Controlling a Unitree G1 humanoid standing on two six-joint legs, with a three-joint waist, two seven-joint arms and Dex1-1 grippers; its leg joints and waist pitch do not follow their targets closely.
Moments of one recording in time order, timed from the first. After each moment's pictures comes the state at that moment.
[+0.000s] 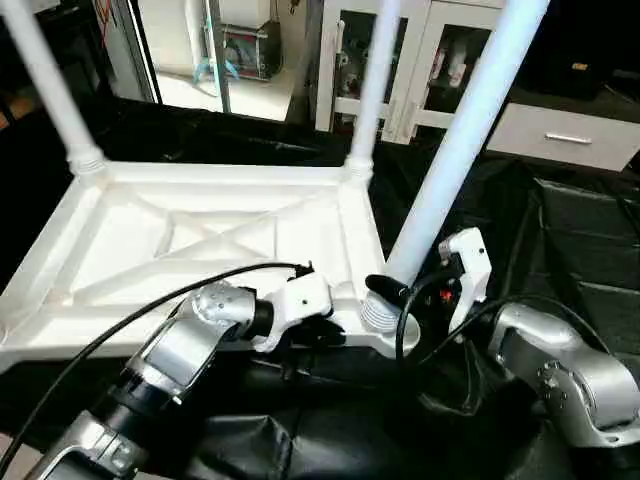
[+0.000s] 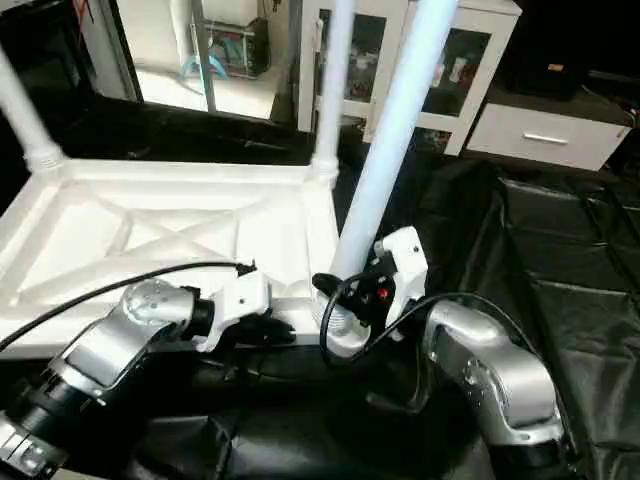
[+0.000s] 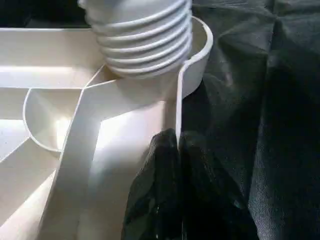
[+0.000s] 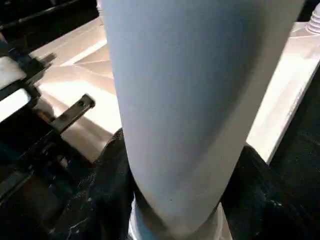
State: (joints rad) left arm -0.46 0.40 -0.46 0.17 -0.01 0.36 -1.05; right arm -0.19 -0.39 0.05 -0.19 0.49 0.67 0.62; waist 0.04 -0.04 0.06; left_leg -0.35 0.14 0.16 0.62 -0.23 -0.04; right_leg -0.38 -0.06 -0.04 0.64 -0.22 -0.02
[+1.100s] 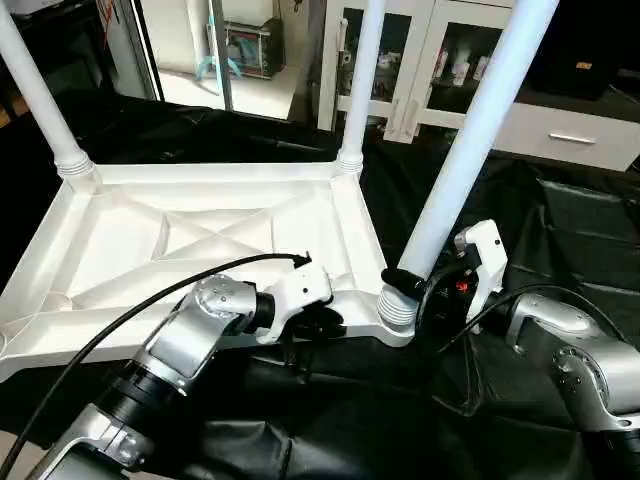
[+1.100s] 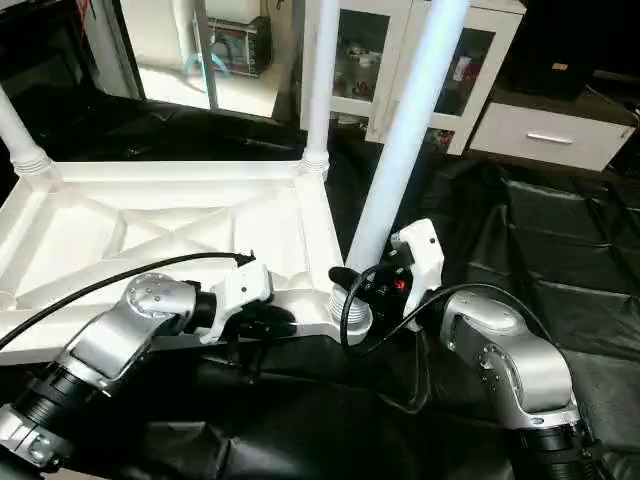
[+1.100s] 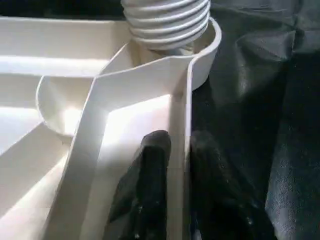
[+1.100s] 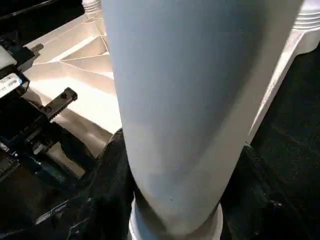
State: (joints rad) left arm -0.47 0.41 -0.43 0.21 -0.02 0.35 -1.03; right arm -0.23 -0.42 0.01 -0.12 0.48 0.66 0.66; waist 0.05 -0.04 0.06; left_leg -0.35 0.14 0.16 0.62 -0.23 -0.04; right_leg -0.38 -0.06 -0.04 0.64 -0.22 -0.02
